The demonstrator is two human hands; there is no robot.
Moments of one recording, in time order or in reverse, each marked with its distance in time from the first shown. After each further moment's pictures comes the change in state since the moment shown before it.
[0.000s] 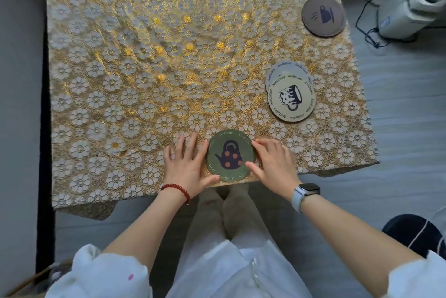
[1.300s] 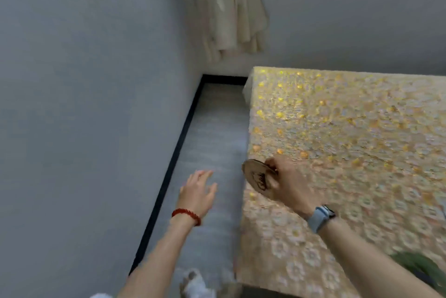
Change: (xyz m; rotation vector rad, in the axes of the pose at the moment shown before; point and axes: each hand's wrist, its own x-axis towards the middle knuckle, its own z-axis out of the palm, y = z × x) left_hand -0.067 -0.354 -0.160 -0.530 0.433 -0.353; right_hand 0.161 -0.392 -0.084 0.356 0.186 -0.261
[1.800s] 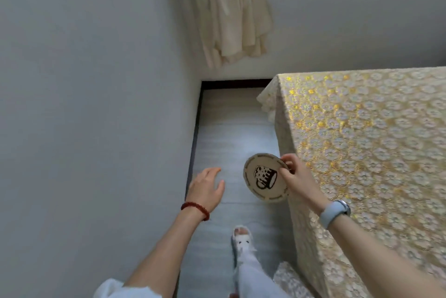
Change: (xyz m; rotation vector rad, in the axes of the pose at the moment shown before) left_hand 0.115 -0.140 -0.136 -0.028 -0.168 0.135; right_hand 0.109 -0.132 0.112 0.386 0.105 0.348
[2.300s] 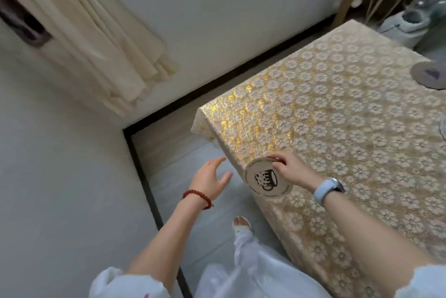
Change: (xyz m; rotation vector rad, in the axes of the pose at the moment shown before) left_hand 0.267 0.141 0.020 0.136 -0.405 0.383; right_hand 0.170 0.048 -0.096 0.022 0.103 0.343
